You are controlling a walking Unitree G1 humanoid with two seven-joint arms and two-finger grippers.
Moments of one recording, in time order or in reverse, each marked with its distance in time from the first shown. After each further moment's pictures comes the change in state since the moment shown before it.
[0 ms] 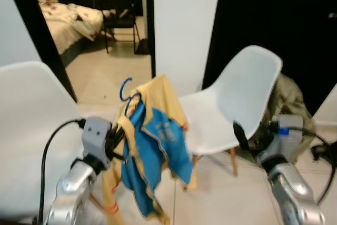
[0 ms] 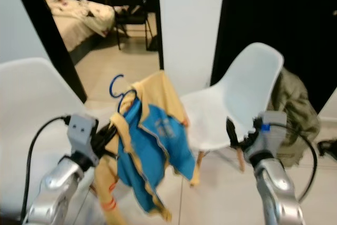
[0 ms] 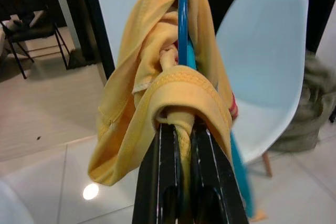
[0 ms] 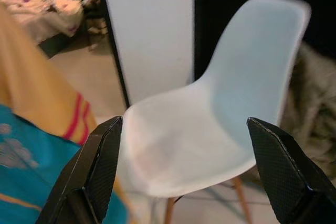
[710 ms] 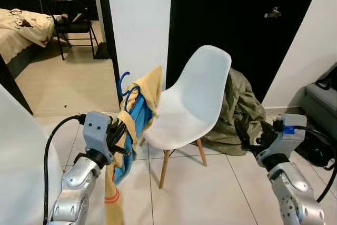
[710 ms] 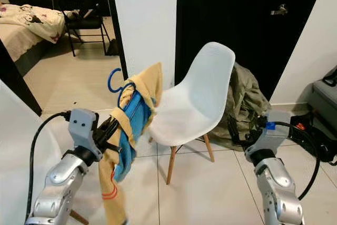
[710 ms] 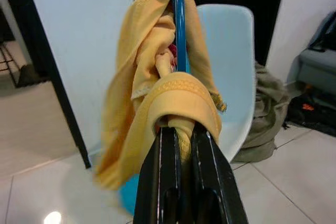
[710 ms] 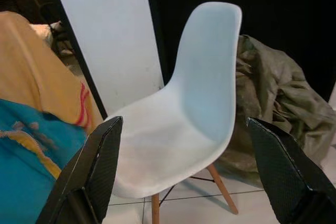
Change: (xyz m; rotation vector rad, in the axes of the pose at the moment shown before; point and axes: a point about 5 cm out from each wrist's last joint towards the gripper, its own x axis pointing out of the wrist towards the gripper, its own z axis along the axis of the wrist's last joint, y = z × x) left arm 0.012 -0.005 -0.002 -0.023 -0.005 0.007; right arm 0.005 0.007 -0.002 0.095 -0.022 0.046
